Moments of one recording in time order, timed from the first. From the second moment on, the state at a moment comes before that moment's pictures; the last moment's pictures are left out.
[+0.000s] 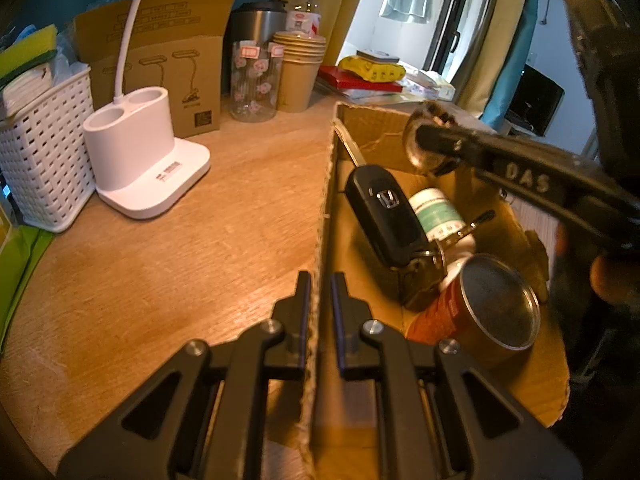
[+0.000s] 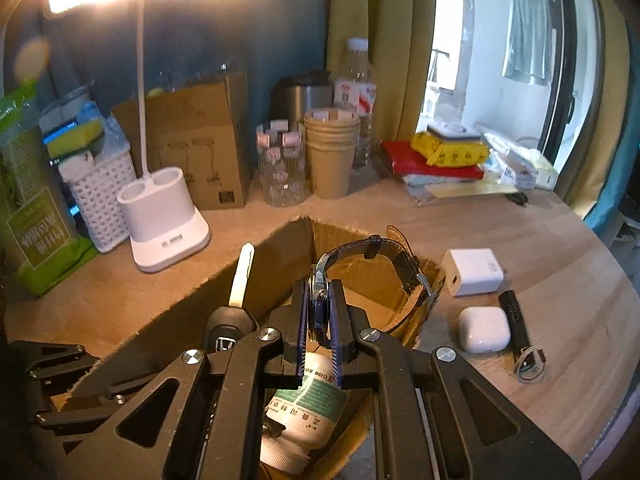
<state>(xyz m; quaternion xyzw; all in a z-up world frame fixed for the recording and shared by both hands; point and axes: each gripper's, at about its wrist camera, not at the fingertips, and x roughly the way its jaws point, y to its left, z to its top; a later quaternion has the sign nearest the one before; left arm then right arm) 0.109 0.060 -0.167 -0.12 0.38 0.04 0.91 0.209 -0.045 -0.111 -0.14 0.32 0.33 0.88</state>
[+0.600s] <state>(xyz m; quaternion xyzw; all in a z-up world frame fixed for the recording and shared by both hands) 0.109 0.062 -0.167 -0.12 0.38 0.04 0.91 0.210 -0.042 -0.116 -0.14 0.33 0.33 0.87</state>
